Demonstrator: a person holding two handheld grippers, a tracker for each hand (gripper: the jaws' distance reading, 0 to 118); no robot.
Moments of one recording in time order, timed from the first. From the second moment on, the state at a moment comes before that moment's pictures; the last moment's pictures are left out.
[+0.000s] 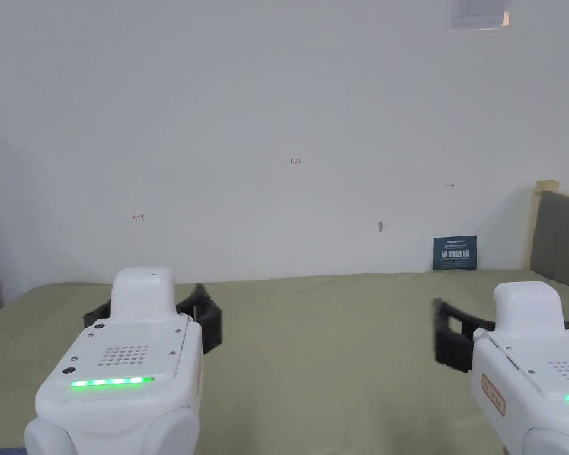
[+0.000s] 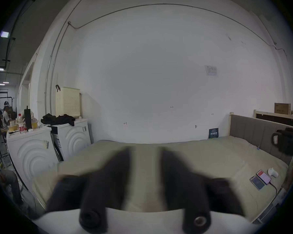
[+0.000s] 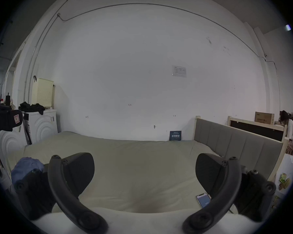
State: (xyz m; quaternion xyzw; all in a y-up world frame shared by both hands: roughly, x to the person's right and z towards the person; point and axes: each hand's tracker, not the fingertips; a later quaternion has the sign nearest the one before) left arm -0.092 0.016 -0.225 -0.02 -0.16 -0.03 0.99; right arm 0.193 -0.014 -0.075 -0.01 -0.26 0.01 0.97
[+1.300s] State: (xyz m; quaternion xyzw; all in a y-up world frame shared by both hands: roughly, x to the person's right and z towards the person) left arm -0.151 -0.013 -0.252 -0.08 -0.12 -0.03 0.99; right arm 0.161 -0.045 -0.117 -0.07 -0.20 0.00 0.98
